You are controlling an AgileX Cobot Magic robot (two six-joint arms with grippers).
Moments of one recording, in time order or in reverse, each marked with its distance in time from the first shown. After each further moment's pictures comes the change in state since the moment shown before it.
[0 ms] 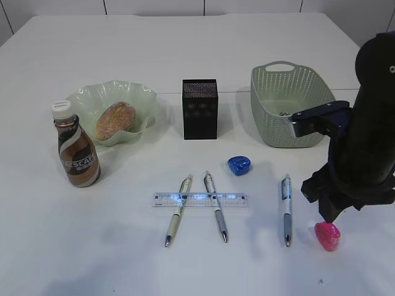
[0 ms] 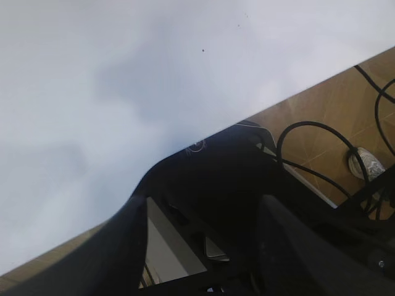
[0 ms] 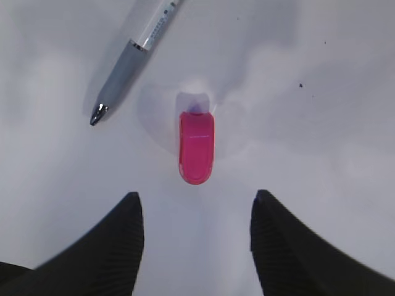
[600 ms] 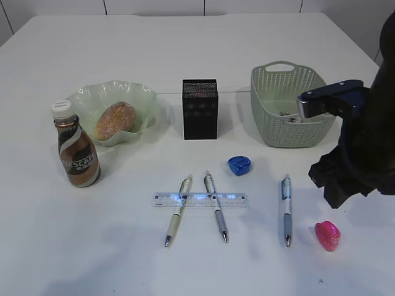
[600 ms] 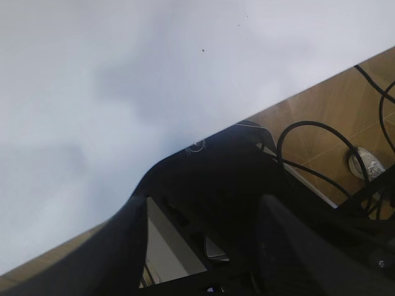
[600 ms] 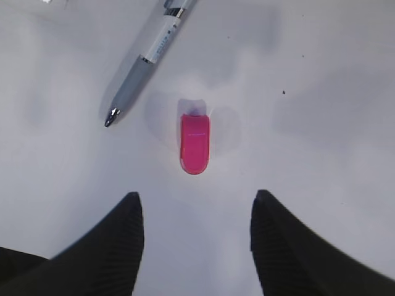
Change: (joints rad) left arm 0.000 0.000 0.000 0.000 0.000 0.000; right arm 0.000 -0.091 -0.016 0.005 0.042 0.000
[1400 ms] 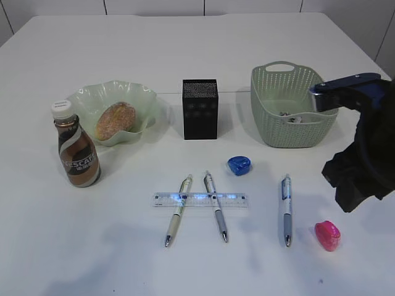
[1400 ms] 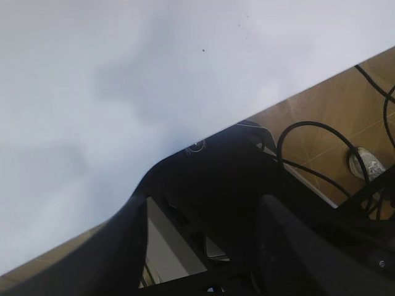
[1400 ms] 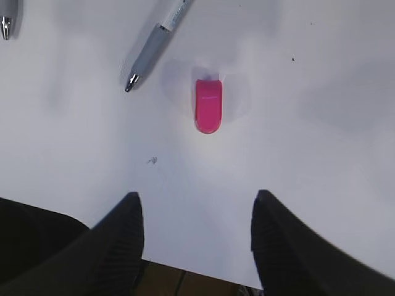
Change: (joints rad) left arm 0.000 0.000 0.000 0.000 0.000 0.000; right arm -0.008 -0.087 0.002 0.045 0.095 -0.017
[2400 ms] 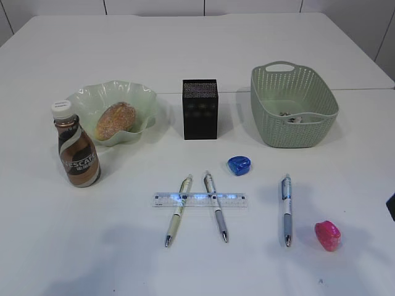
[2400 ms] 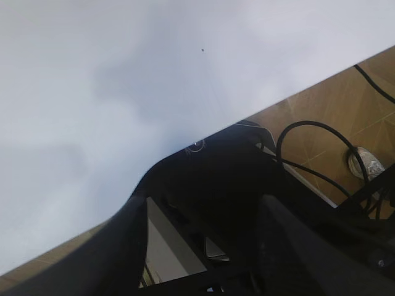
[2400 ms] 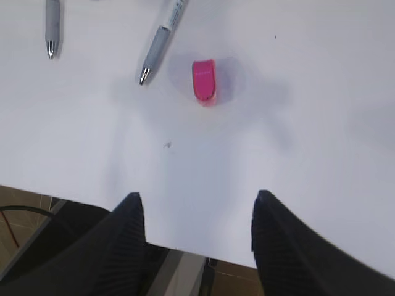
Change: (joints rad) left arm 0.000 0.000 0.000 -0.002 0.000 0.000; right arm -0.166 -0.391 0.239 0.154 -0.092 -0.078
